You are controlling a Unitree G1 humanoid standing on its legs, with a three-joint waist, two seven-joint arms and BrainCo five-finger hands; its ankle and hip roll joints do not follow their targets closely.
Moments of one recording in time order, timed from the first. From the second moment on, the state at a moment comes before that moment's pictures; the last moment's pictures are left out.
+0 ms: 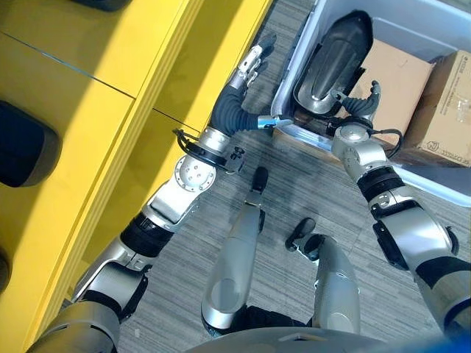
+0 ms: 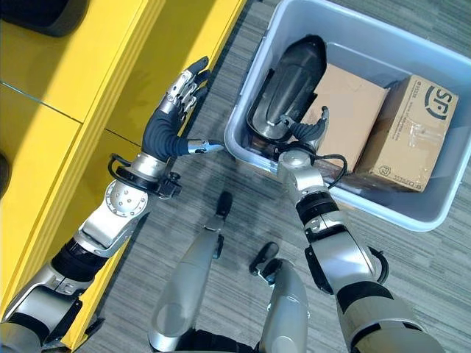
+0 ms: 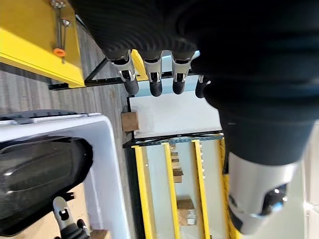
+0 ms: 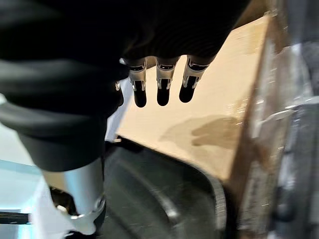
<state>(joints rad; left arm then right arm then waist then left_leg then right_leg) -0.62 0.52 -0.45 -0.12 -0.30 -0.20 0.20 -1.03 -0.33 0.28 0.86 0.48 0.15 -0.80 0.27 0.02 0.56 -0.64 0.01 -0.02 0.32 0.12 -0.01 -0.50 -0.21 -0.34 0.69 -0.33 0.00</state>
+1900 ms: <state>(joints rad) -0.81 0.65 -0.59 0.00 -0.38 -0.29 0.15 -1.40 -0.40 0.87 1.16 -0.43 0.37 -0.53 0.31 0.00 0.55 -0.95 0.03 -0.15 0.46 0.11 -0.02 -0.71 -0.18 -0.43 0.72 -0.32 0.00</state>
